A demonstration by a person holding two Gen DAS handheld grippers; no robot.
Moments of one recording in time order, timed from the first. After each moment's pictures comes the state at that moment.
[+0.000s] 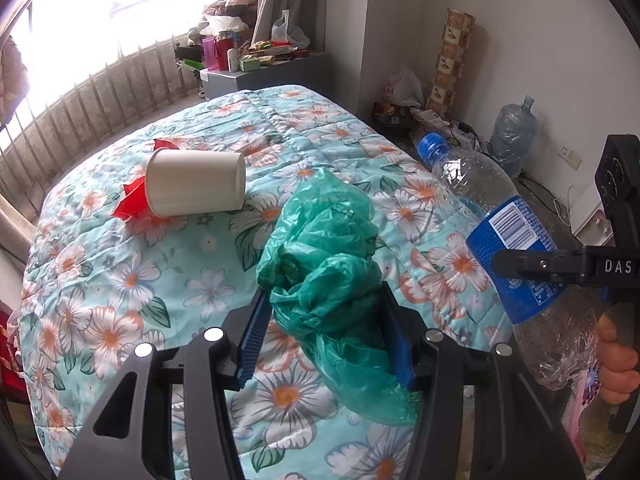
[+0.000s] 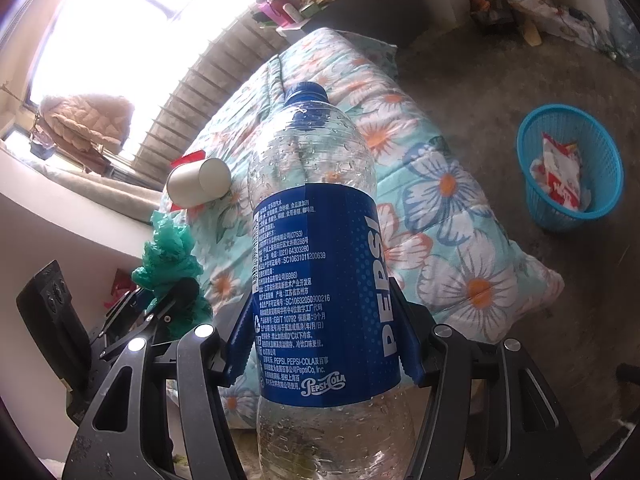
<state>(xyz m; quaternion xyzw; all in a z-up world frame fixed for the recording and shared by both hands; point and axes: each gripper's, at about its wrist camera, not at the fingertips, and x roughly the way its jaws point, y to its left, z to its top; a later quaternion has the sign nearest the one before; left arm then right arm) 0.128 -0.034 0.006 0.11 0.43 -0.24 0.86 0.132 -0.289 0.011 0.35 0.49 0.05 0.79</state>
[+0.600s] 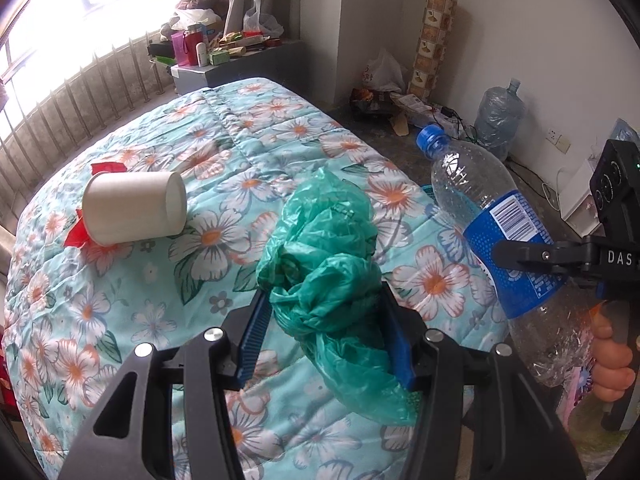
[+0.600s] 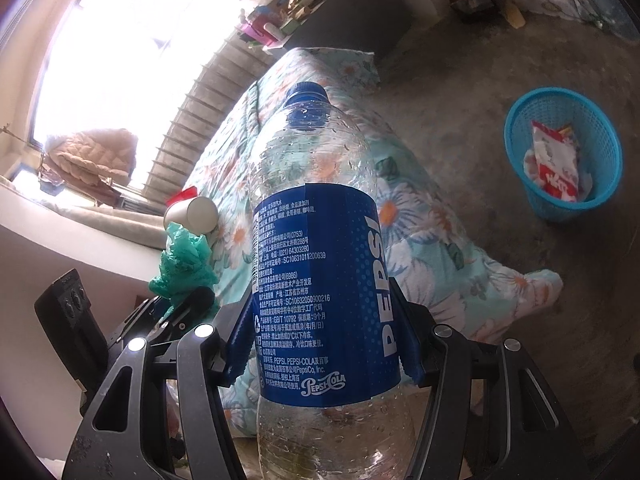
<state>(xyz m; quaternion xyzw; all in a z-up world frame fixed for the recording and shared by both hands) 0.147 -0.088 -0.001 0.12 0.45 -0.28 0.84 0.116 -0.338 -0.001 0.41 0.47 0.05 0.78</state>
